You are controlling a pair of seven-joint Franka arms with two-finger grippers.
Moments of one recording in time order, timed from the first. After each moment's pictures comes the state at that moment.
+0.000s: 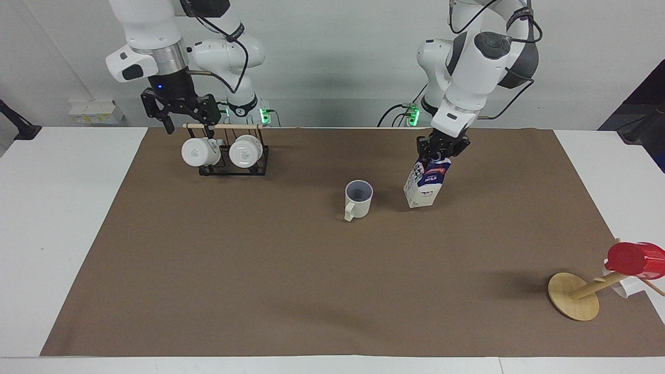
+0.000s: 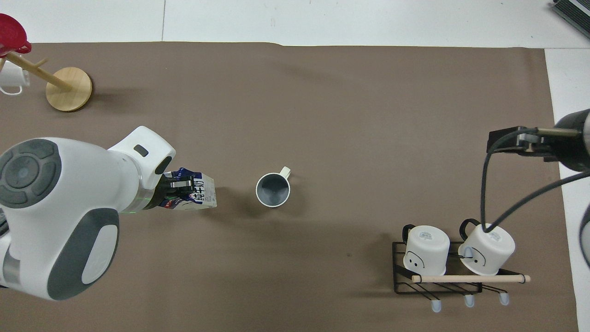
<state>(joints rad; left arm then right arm) -0.31 -0.15 -0.07 -2.07 -0.09 1.99 -0.40 0.15 -0.08 -0.07 -1.60 -0.04 1.62 0.26</state>
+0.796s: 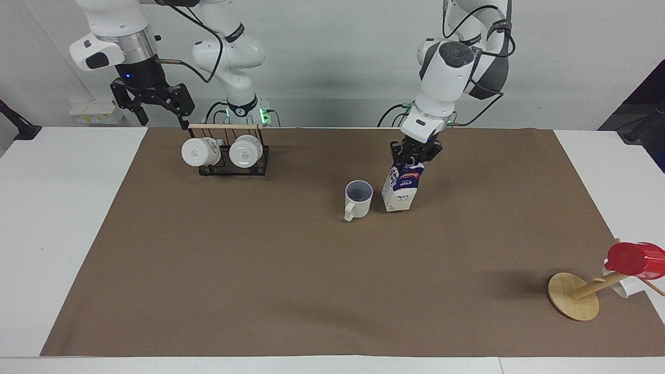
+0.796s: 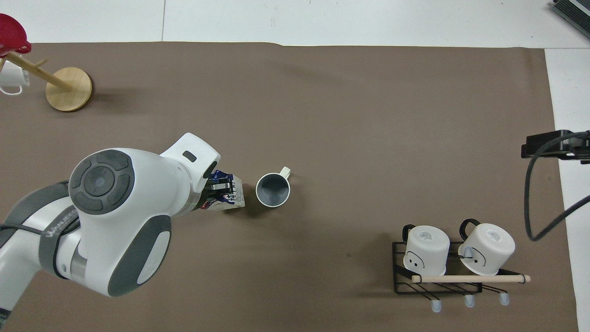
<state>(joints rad) -0.42 -0.08 -0.07 -2.07 -0.09 2.08 -0.53 0.12 -0.08 -0.11 -1.58 -0.04 1.57 0.13</state>
